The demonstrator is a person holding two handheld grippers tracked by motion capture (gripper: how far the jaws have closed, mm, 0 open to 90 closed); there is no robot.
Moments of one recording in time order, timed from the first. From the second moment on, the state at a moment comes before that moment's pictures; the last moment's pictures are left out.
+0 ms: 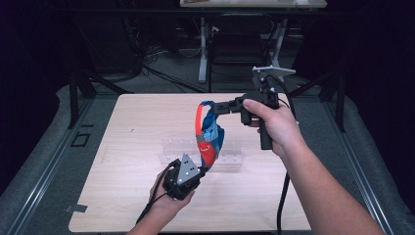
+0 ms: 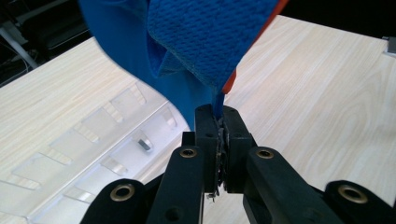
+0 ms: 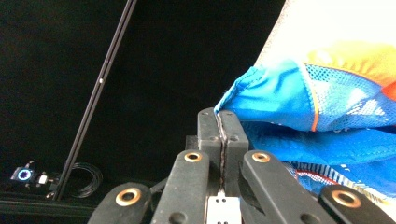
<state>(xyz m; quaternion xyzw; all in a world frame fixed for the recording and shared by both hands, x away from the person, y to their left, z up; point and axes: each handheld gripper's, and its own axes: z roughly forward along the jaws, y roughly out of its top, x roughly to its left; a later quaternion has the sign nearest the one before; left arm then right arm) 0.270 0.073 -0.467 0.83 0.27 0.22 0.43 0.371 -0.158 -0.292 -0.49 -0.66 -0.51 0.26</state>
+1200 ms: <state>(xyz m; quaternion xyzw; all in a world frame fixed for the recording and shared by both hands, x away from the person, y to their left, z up) 0.313 0.100 -0.479 0.81 0.33 0.21 0.43 0.396 -0.153 -0.330 -0.52 -0.65 -0.49 0.26</state>
